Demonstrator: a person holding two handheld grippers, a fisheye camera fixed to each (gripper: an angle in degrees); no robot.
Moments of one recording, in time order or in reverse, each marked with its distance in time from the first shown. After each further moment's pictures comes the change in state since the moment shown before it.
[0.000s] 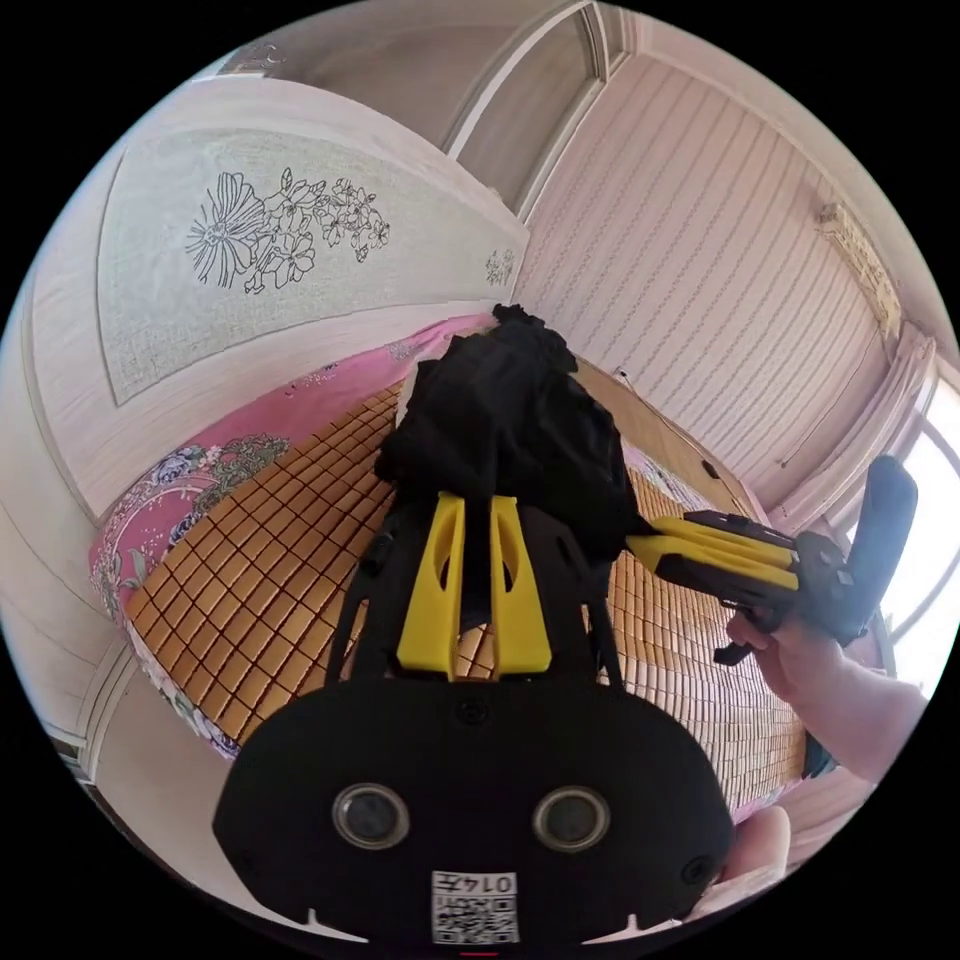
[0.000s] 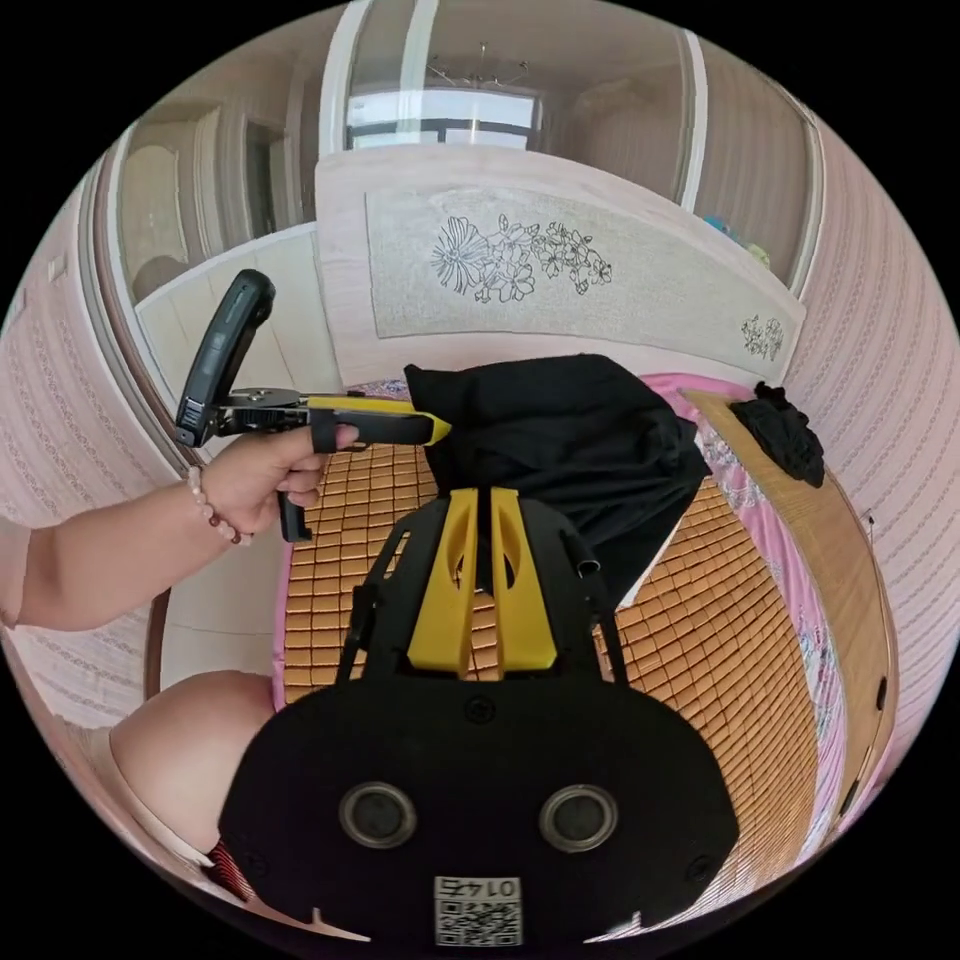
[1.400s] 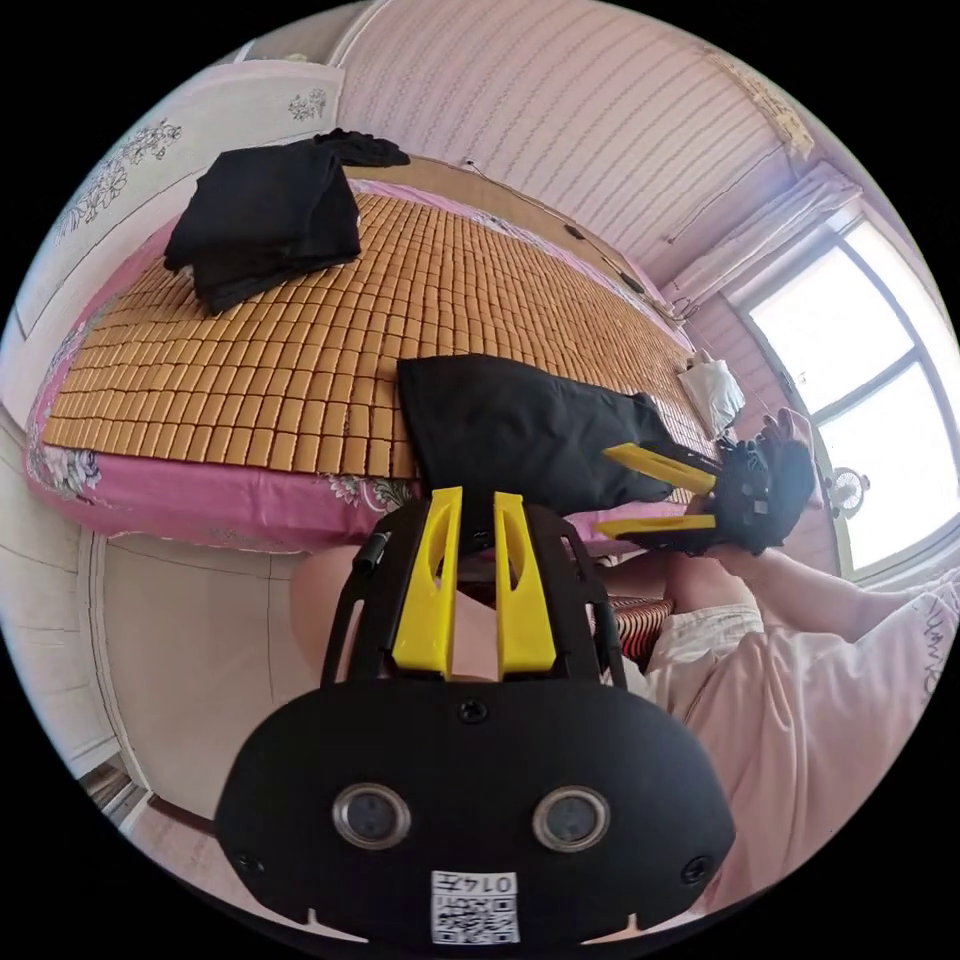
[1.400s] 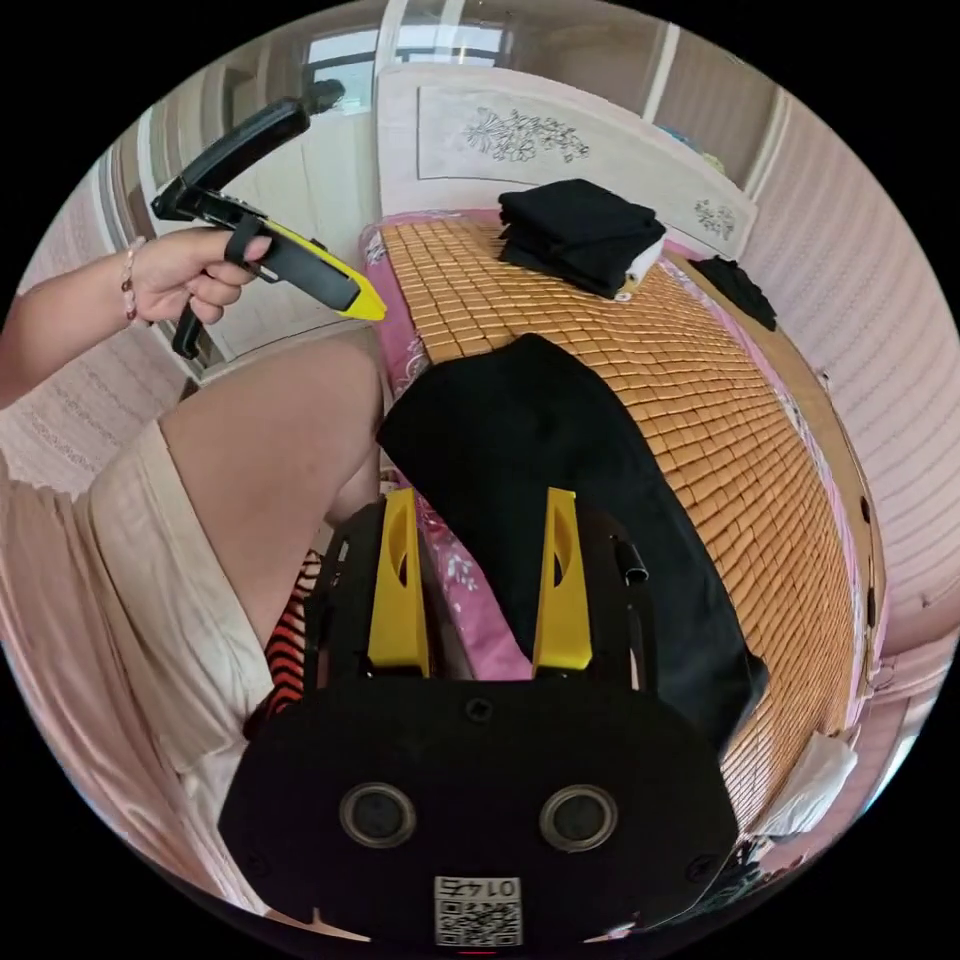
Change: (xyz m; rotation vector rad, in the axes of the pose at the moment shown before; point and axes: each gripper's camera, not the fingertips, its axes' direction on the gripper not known) left arm 0.166 0.245 -0.021 -0.529 0.278 0.260; right arm -0.075 0.331 -0.163 -0.289 0.130 0.084
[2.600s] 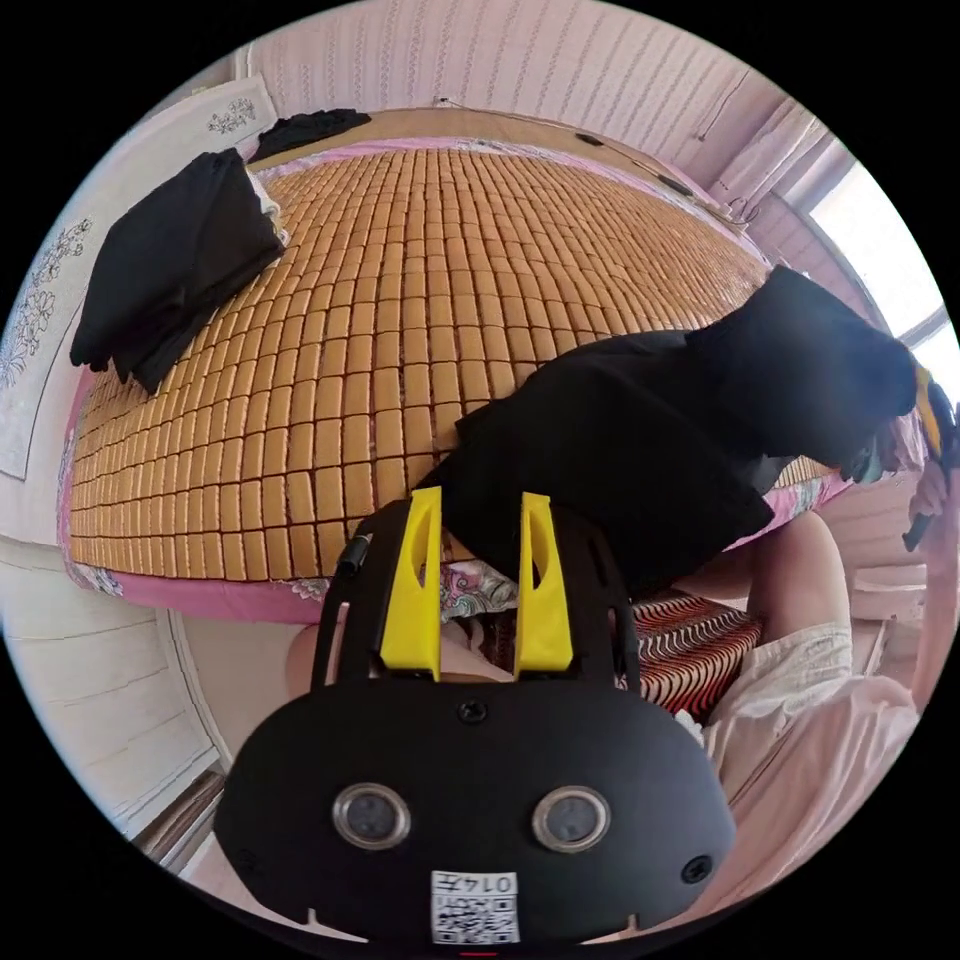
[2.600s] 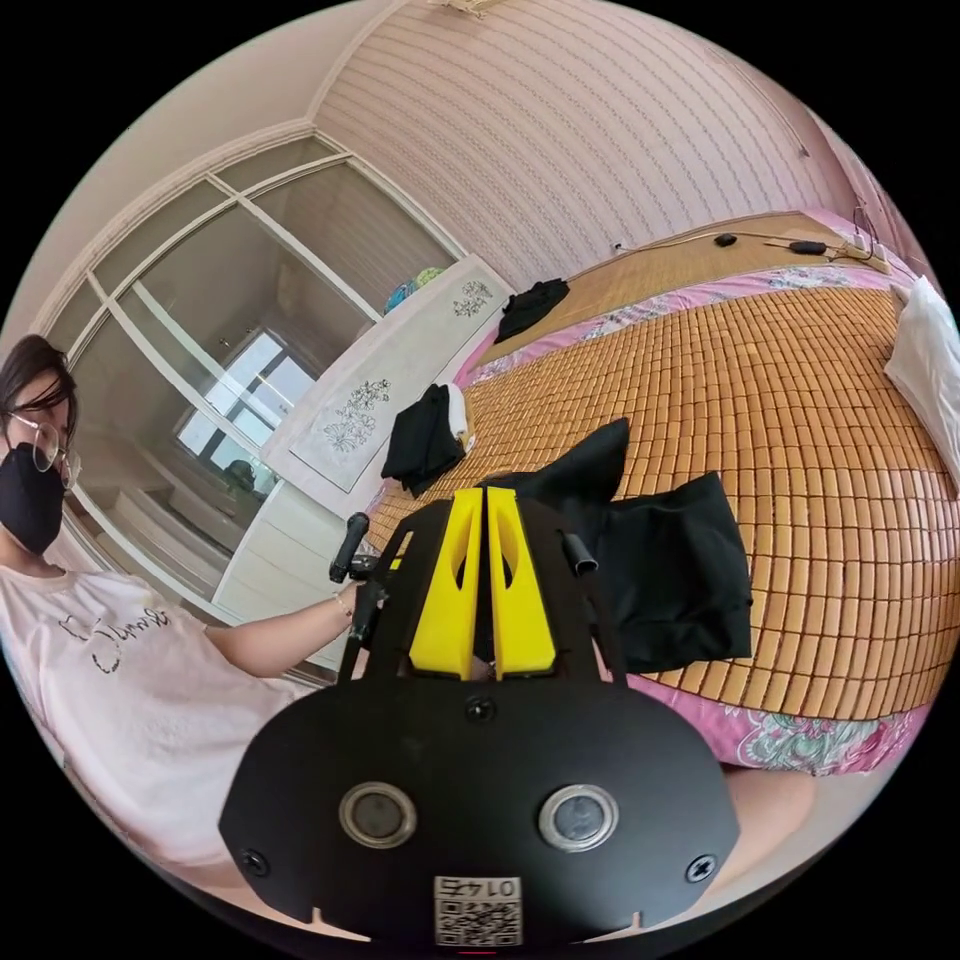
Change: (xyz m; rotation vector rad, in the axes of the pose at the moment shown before) left arm 0.092 -0.093 0.165 -0.226 -0.272 0.132; right arm 0.225 0.288 -0.234 0.546 -0.325 0.902
